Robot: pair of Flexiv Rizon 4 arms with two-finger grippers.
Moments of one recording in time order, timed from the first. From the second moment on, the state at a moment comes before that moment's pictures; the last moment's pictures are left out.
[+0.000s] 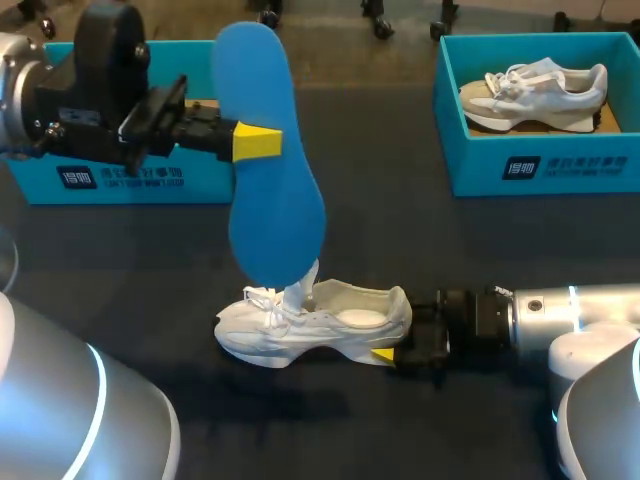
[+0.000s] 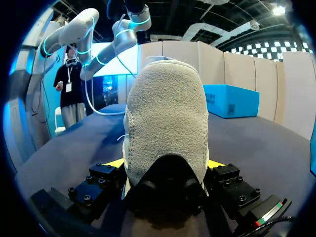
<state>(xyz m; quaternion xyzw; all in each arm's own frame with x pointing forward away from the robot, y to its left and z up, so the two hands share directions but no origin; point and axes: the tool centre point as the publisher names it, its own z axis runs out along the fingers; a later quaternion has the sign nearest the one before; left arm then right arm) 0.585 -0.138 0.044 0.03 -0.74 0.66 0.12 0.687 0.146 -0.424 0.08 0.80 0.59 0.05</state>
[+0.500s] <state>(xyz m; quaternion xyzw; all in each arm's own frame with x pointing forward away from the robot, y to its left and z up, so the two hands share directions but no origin) 0.594 -0.141 0.046 0.03 -0.74 0.66 0.13 0.687 0.145 -0.425 0.08 0.80 0.59 0.05</state>
